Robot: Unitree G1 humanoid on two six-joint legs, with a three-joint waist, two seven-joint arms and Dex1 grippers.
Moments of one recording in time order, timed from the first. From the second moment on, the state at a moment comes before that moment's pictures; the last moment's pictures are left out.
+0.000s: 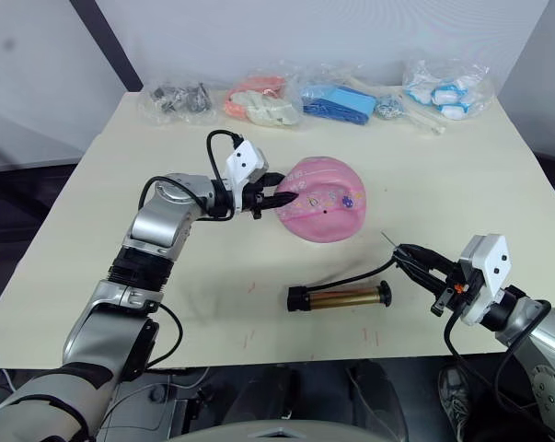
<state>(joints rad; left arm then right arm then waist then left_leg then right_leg) -0.78 0.46 -0.19 0.30 -0.10 0.38 -0.94 0.25 -0.63 -0.28 -0.57 0.65 0.35 0.78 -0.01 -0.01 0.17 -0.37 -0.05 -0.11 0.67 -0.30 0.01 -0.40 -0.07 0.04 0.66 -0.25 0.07</state>
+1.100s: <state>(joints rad) -0.68 0.37 -0.21 0.05 -0.06 0.59 -0.70 -0.28 -0.71 -0.19 -0.49 1.11 1.11 0.39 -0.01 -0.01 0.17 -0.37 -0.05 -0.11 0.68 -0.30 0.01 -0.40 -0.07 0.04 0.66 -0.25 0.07</state>
